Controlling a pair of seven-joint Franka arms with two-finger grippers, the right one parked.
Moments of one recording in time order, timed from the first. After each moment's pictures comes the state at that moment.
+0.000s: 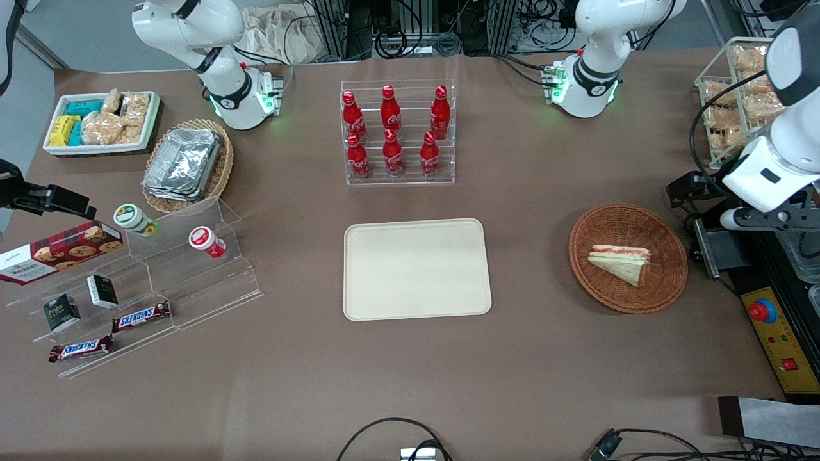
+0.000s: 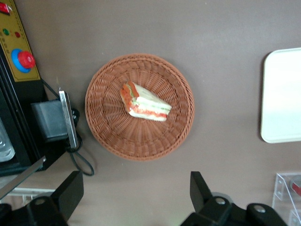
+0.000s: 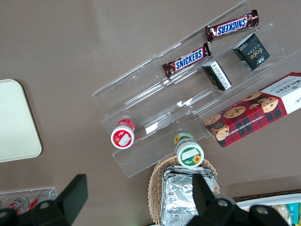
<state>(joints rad) 0.24 0.05 -0.29 -1.63 0.04 1.57 0.00</state>
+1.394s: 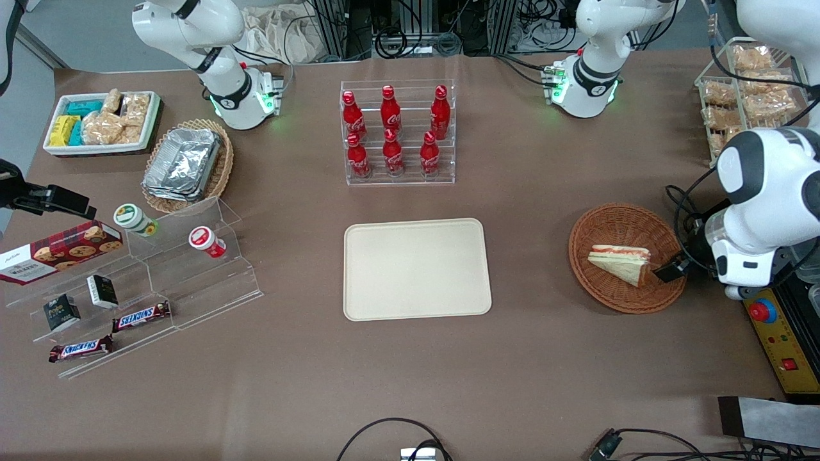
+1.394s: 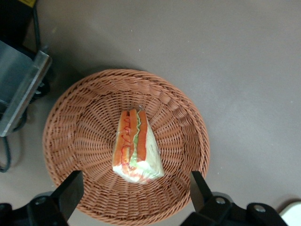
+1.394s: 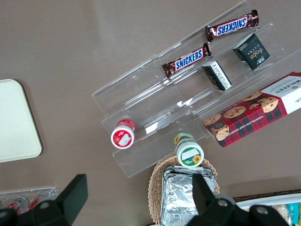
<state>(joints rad) 0.29 0.26 -0.28 -1.90 0.05 2.08 -0.70</state>
